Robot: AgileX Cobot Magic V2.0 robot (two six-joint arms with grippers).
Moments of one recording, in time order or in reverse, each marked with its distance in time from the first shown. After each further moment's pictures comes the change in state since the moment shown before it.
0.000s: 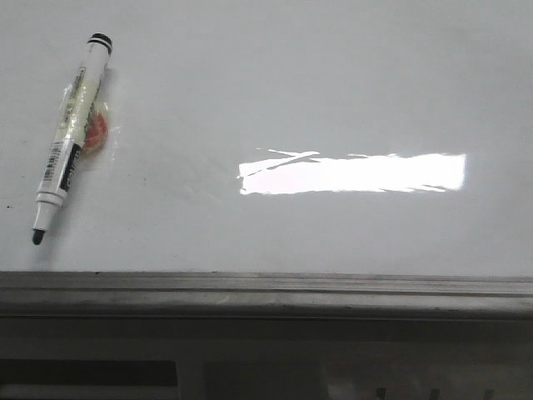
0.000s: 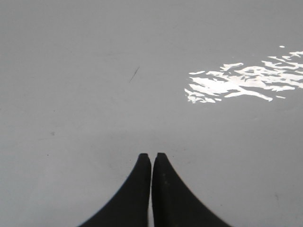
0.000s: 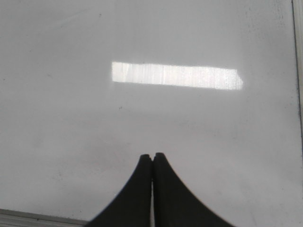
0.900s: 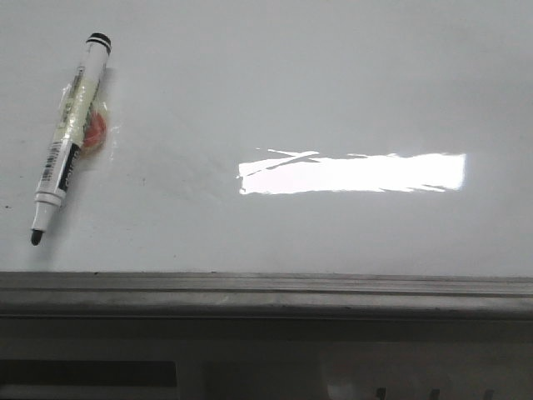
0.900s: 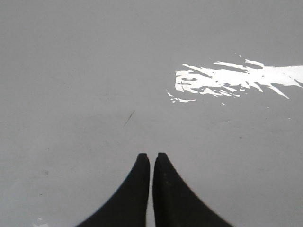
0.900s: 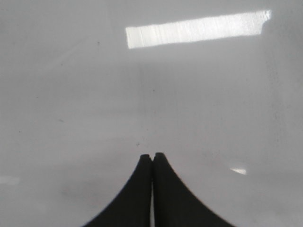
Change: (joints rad) left arm 0.000 0.209 -0.234 -0.099 0.095 0.000; right arm 0.000 0.367 -0.217 0.206 0.034 -0.003
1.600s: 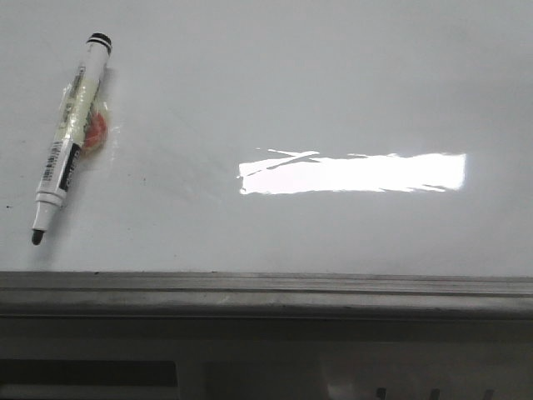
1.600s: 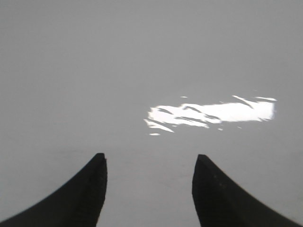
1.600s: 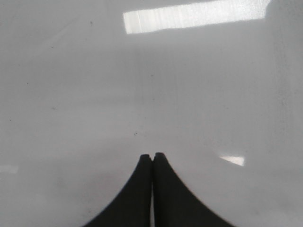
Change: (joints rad) left arm -0.212 0.168 0.015 -0.034 -0.319 0.002; right arm 0.000 0.038 0.000 0.000 0.006 0.000
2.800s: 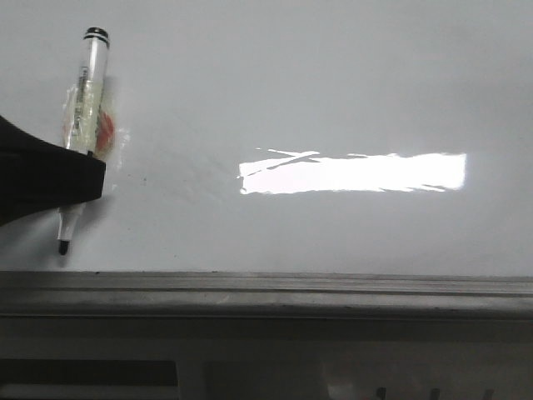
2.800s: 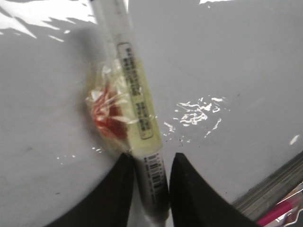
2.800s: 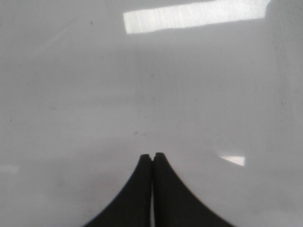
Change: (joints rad) left arm -0.658 0.681 -0.056 -0.248 -0.300 0.000; right arm 0.000 0.000 0.000 0.000 0.001 0.002
